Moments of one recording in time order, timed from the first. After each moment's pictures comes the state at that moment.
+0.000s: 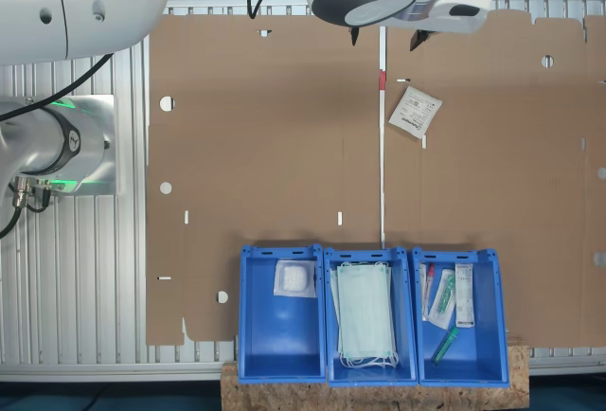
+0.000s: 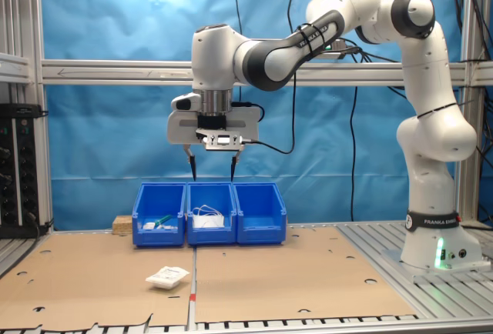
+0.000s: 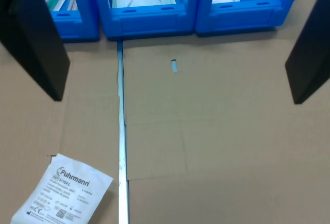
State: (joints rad) arm 0.08 0.18 0.17 -1.89 -0.19 2.03 -0.31
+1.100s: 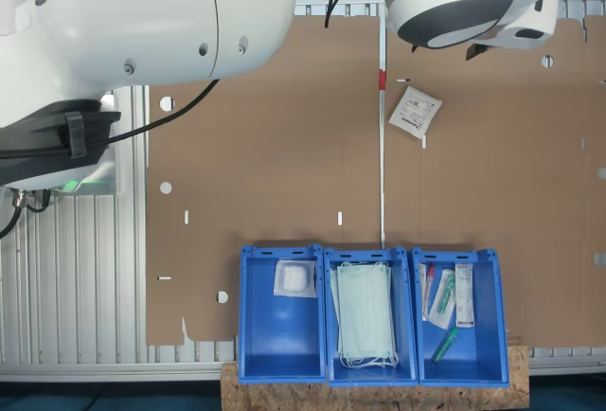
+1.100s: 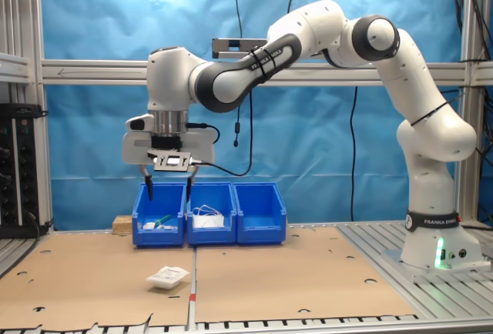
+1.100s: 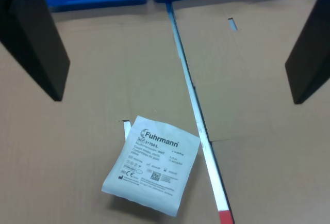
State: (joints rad) arm 0.07 0.51 0.14 -1.54 -0.19 2.03 -0.31
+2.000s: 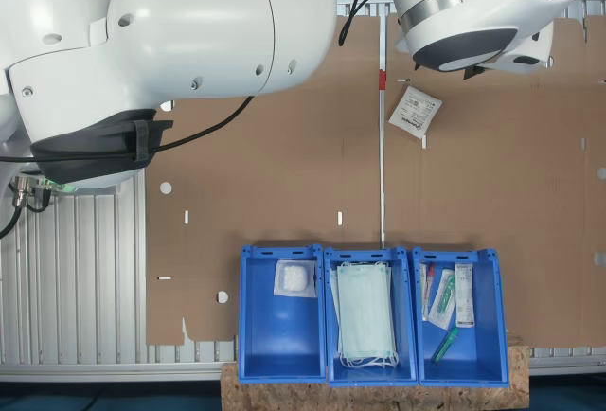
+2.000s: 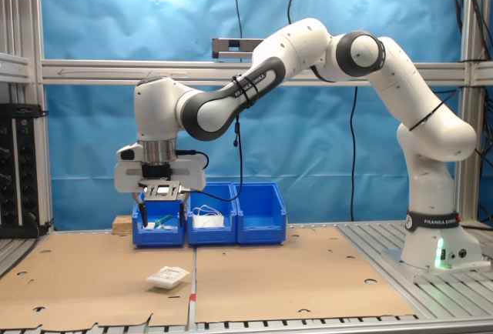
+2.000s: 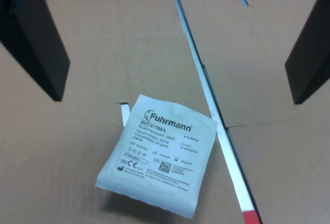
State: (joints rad) arm 0.07 0.65 0.11 -1.45 -0.19 2.04 -0.31
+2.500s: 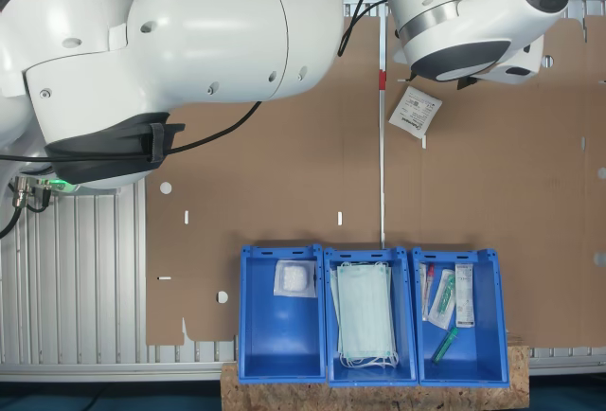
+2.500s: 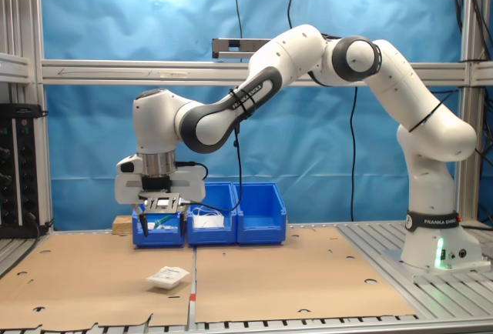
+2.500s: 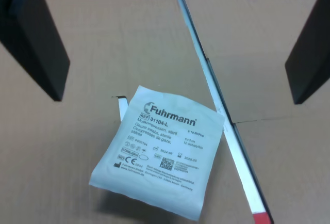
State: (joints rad) arm 0.07 0.69 0.10 -1.45 -0.21 2.07 -0.31
